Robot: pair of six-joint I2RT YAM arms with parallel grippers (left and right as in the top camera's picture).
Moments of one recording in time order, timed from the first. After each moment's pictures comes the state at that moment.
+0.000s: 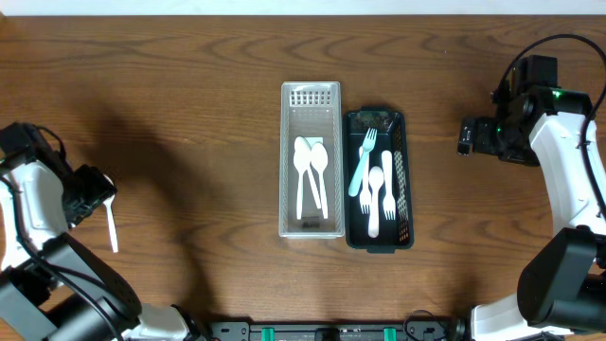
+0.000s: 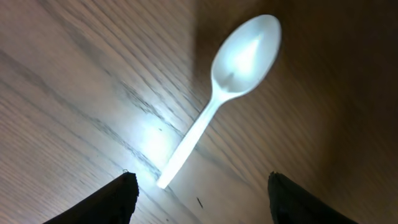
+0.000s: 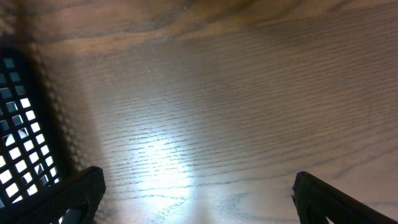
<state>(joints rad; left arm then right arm) 0.64 1.67 1.19 -0.94 -0.02 -0.14 -0.15 1.69 1.38 -1.05 0.02 0.07</state>
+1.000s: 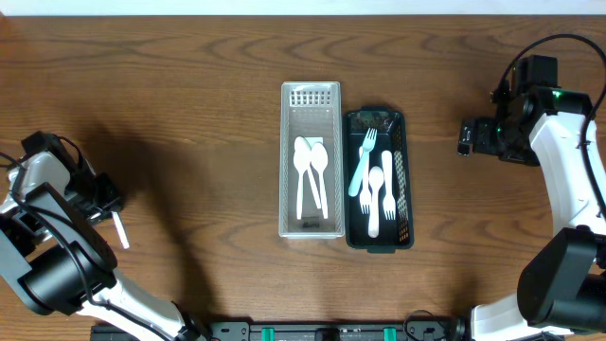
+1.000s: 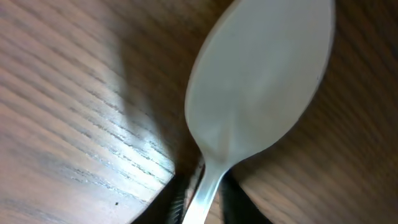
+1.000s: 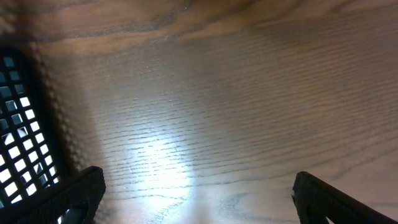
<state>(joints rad) 0.64 1.93 1.19 -0.85 0.02 -0.03 -0.15 1.69 1.38 -1.06 0.02 0.07</state>
